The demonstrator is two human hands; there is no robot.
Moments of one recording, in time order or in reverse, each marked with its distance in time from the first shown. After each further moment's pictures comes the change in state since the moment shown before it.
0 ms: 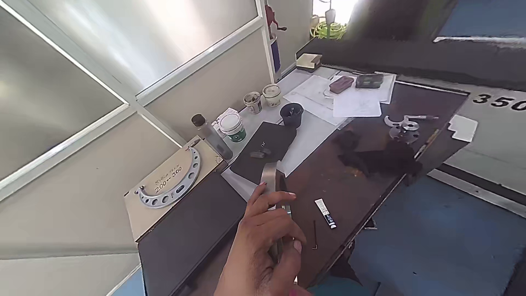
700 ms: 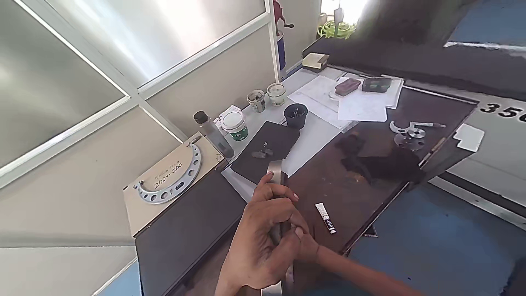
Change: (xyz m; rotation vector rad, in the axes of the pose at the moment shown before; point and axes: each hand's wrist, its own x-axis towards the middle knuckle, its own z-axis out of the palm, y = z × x) left_hand 0.020 -0.023 0.000 -0.164 0.034 0.035; right_hand 0.060 0.115 -0.075 -0.841 0.119 -0.314
